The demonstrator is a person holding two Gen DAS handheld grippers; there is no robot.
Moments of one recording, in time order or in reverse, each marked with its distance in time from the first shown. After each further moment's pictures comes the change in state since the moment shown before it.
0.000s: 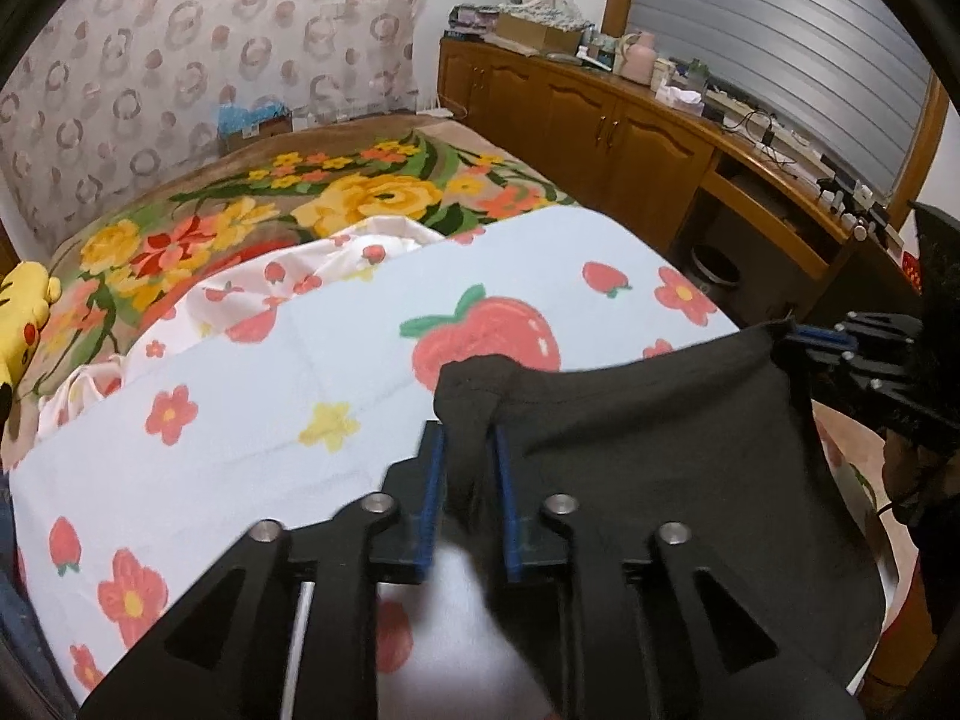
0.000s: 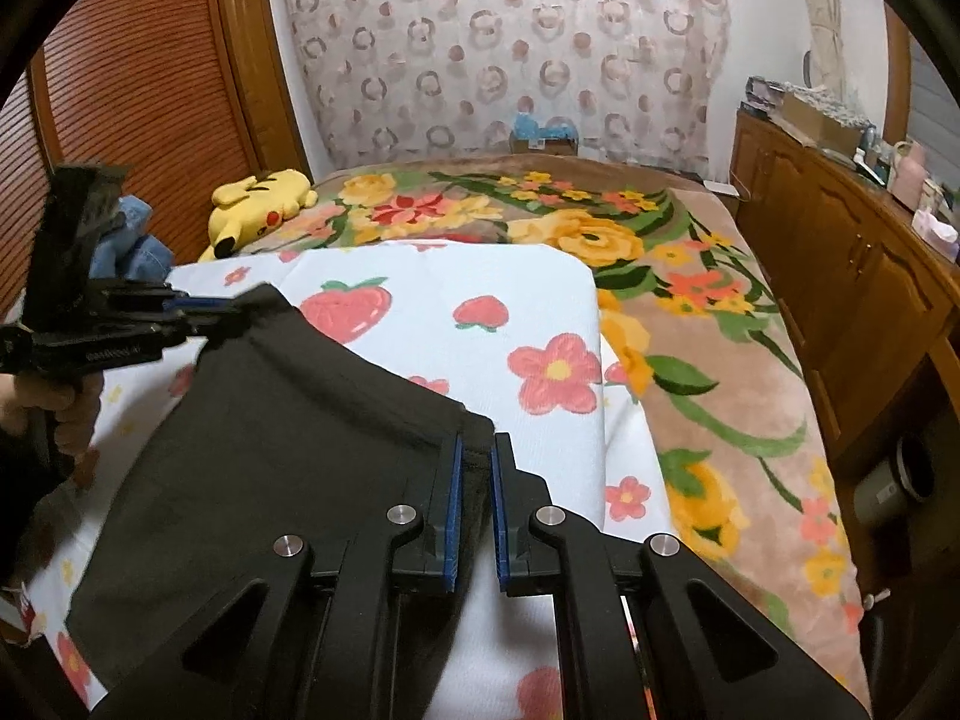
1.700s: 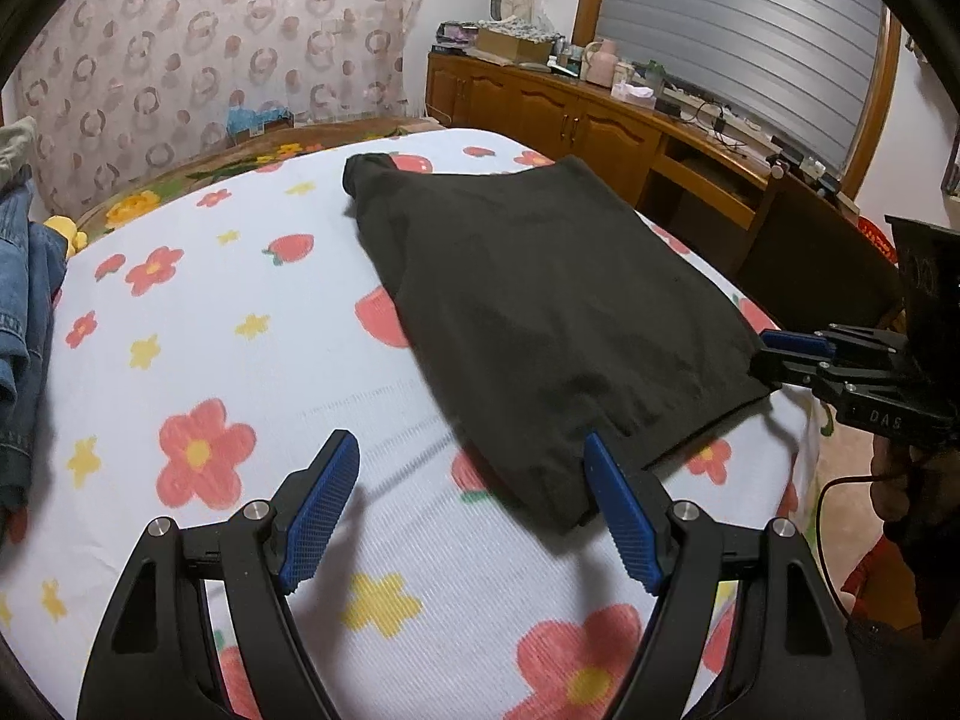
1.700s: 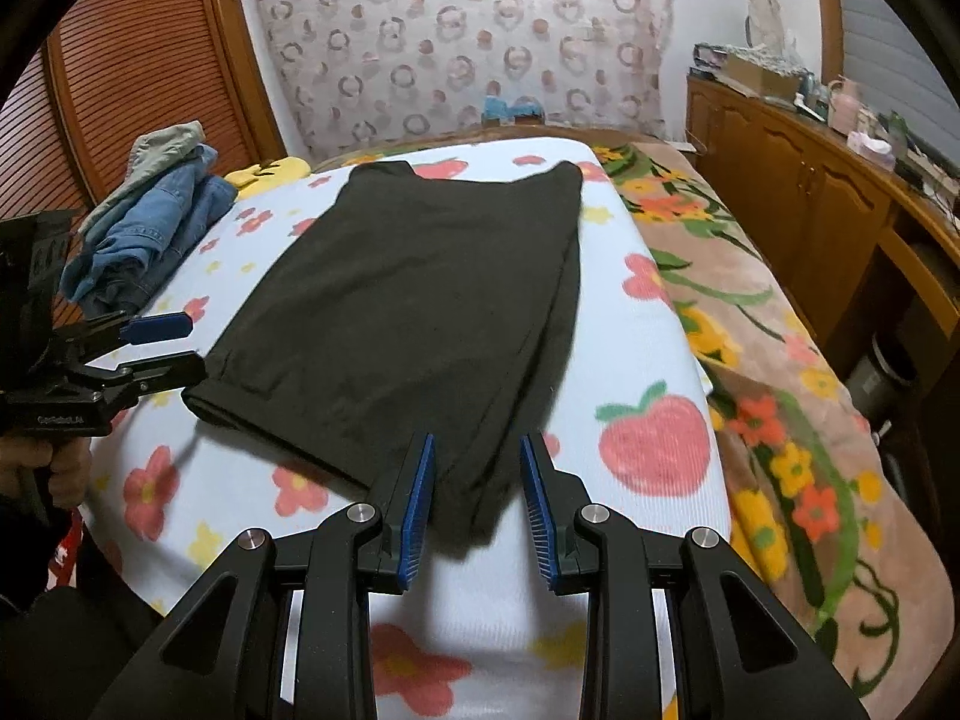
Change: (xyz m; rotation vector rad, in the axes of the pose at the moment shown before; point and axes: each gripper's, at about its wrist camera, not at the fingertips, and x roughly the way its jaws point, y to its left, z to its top) left arm -0.109 -0.079 -0.180 0.000 -0.060 -0.015; right arm -0.106 0.073 -0.125 0.119 0.022 -0.048
